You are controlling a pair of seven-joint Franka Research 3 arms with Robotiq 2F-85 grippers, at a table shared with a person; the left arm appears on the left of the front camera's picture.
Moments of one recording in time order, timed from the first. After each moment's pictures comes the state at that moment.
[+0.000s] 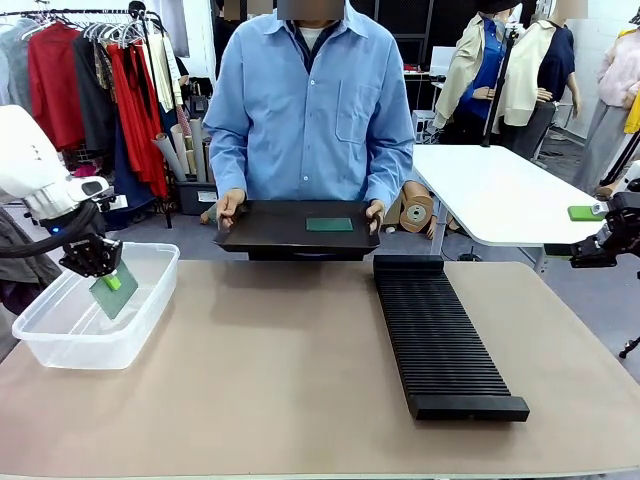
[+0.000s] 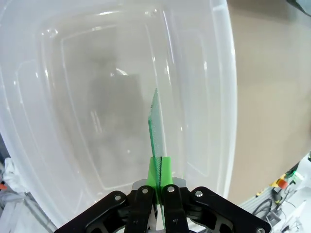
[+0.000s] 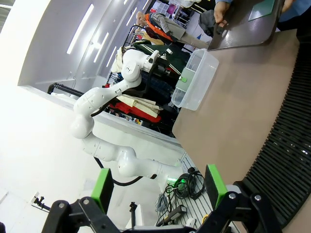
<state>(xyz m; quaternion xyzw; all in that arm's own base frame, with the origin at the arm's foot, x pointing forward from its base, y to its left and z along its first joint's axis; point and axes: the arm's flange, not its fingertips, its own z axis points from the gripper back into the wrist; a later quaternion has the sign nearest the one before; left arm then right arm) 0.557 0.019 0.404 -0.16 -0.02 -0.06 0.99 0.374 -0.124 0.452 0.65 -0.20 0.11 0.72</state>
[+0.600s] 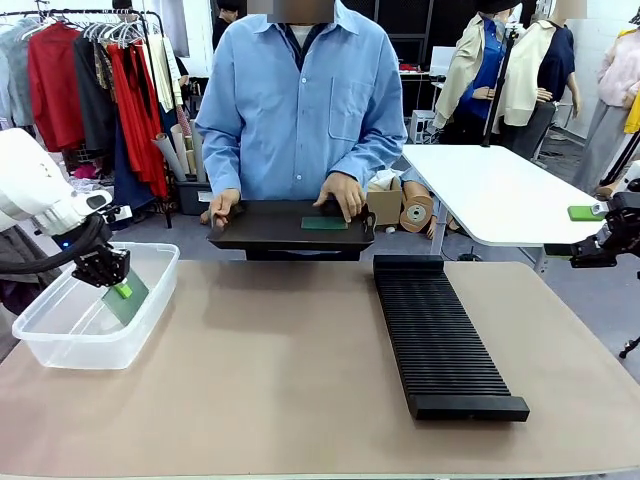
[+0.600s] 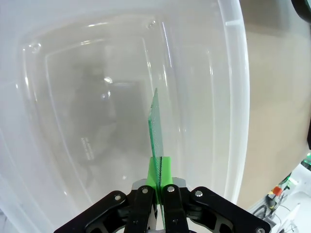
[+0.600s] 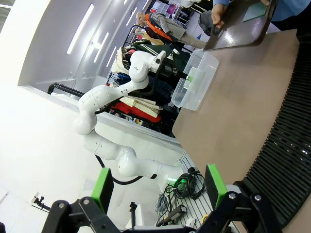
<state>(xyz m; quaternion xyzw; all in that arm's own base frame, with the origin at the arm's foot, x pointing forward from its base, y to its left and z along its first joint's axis) 0.570 0.021 0.369 -0.19 -0.03 -0.06 0.98 0.374 -0.124 0.452 0.65 -0.20 0.11 0.72</state>
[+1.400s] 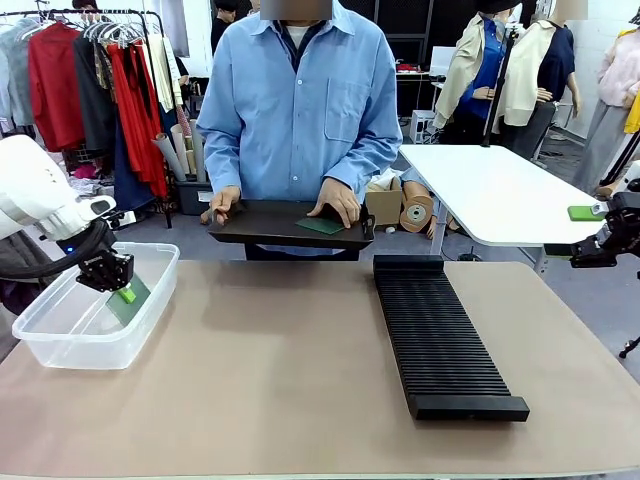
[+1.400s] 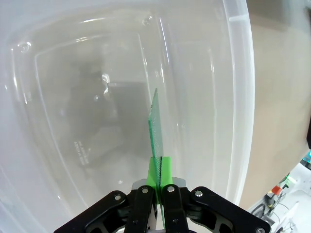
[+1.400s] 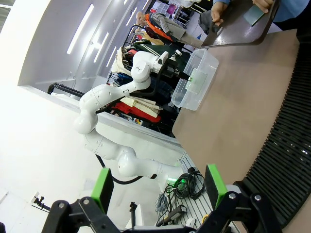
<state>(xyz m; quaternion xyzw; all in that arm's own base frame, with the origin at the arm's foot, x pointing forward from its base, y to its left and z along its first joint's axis) 0.571 0.017 0.358 -0.20 -0.02 -0.06 0.98 0.374 -0.124 0.452 0.65 -0.20 0.11 0.72</state>
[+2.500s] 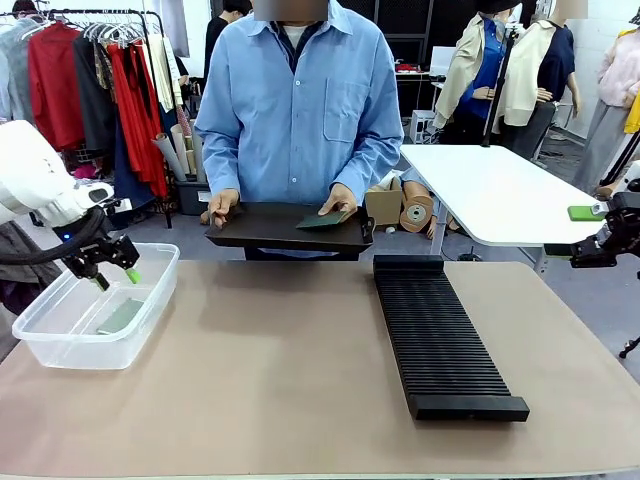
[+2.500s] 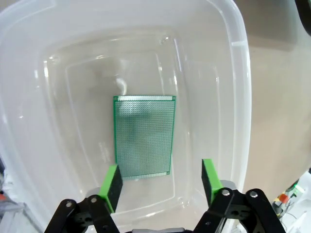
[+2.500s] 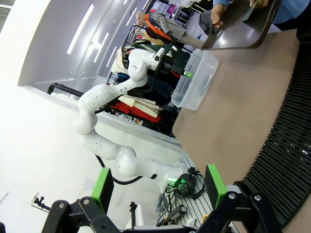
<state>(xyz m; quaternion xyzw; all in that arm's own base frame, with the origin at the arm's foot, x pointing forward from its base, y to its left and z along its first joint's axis) 0.580 0.022 0.387 -0.16 -0.05 -0.05 0.98 0.374 -0.124 0.452 0.65 -0.20 0.11 0.72</state>
